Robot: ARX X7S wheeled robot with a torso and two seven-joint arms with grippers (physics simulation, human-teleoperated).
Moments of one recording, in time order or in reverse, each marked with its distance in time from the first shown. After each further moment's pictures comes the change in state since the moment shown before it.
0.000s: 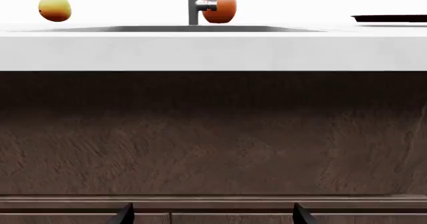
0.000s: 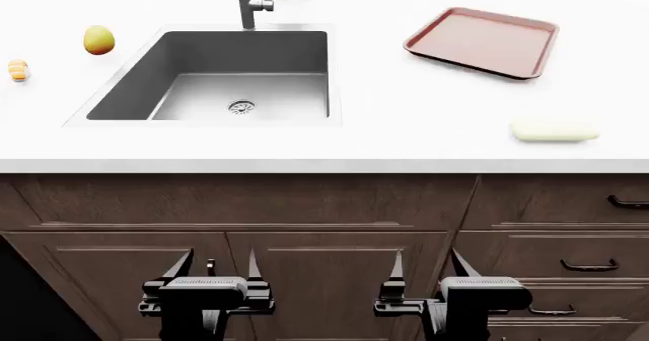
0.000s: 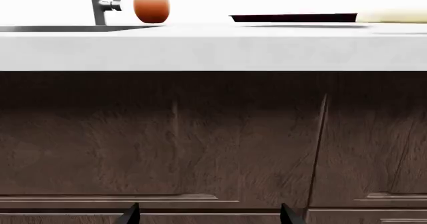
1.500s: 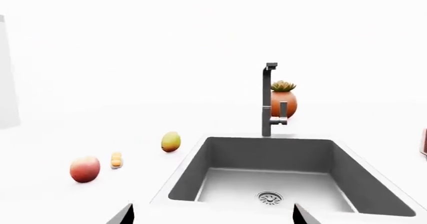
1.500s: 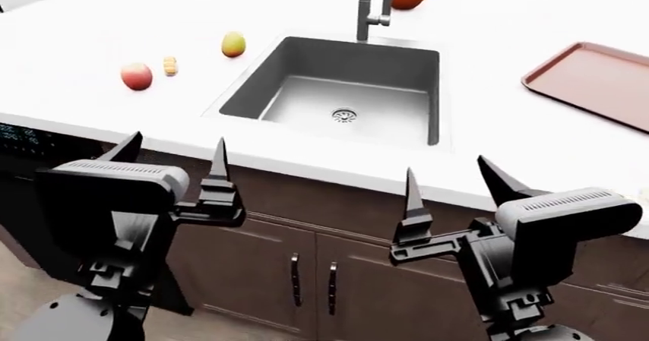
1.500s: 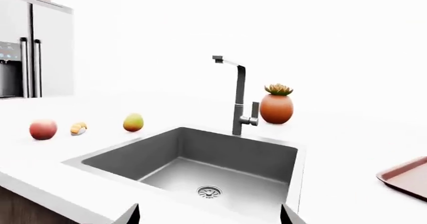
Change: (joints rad) left arm -0.342 -0.149 -0.065 0.886 -0.249 -1.012 -0.039; right arm 0.173 0.197 -0.012 -0.825 0.219 0.757 0.002
